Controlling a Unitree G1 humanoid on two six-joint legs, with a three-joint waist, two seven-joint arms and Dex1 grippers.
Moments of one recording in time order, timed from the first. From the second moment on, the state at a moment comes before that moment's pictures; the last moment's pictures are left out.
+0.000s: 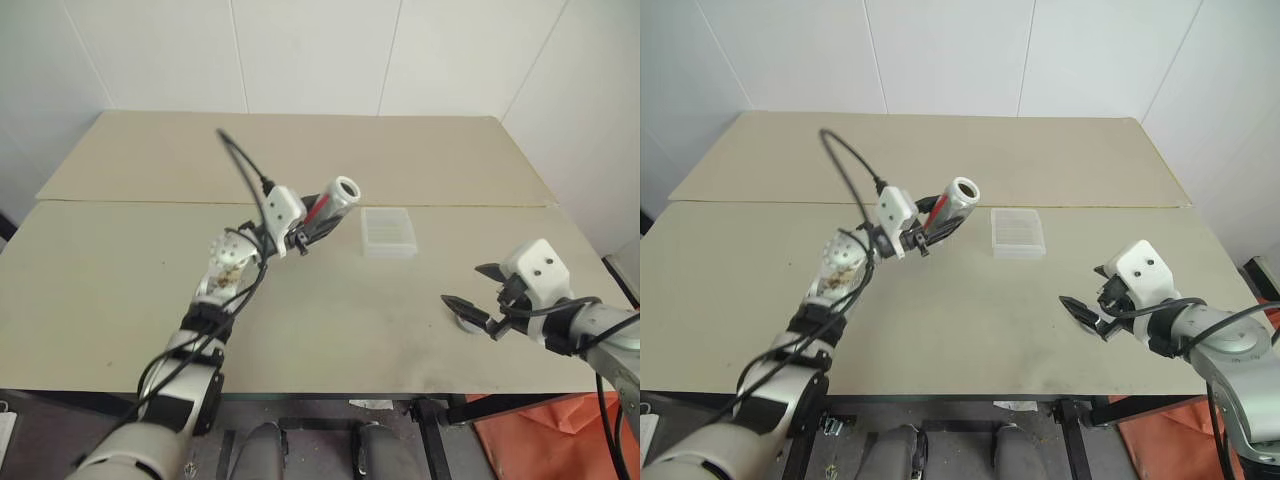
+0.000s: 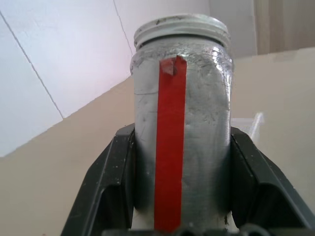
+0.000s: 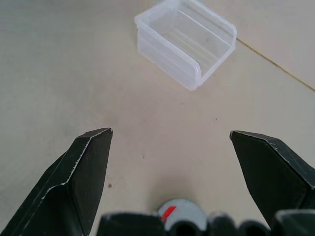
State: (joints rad) left arm -0.96 0.26 -0.16 0.88 0.04 -0.48 -0.74; right arm -0.02 -0.85 -0.29 -0.61 0.45 0.77 0.62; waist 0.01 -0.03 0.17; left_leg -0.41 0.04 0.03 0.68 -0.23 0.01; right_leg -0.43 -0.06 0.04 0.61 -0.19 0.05
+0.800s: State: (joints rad) left arm -1.67 0.03 -1.20 1.41 1.34 -0.46 0.29; right arm 0.18 -0.76 -0.39 -0.84 0.45 0.88 0.48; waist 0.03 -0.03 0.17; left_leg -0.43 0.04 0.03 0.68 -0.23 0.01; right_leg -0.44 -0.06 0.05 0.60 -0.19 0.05
